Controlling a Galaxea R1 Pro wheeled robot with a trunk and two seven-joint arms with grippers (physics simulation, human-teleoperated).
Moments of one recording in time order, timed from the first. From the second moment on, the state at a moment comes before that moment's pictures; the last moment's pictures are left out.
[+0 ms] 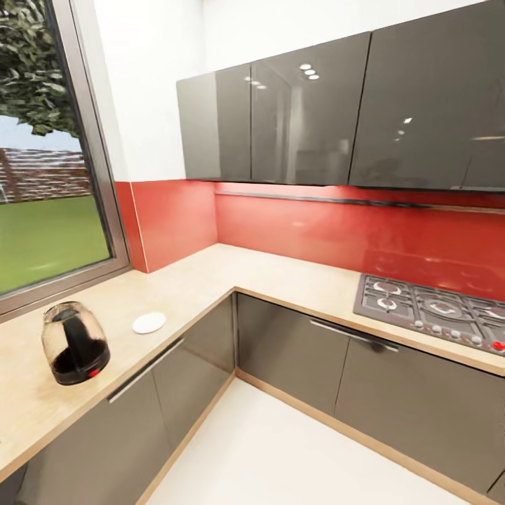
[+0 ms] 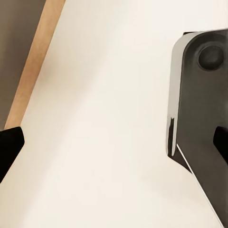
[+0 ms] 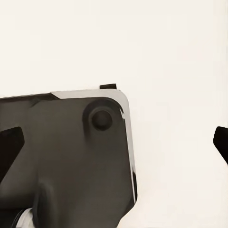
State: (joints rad) left arm 0.15 0.03 0.44 -0.20 -0.46 -0.17 0.19; right arm -0.01 -0.05 -0.10 -0.12 -0.02 -0.17 0.04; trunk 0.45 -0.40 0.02
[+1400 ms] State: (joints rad) left arm 0.15 0.03 0.44 -0.20 -0.46 -0.17 0.19; right arm -0.01 -0.05 -0.10 -0.12 -0.02 -0.17 0.04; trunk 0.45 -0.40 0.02
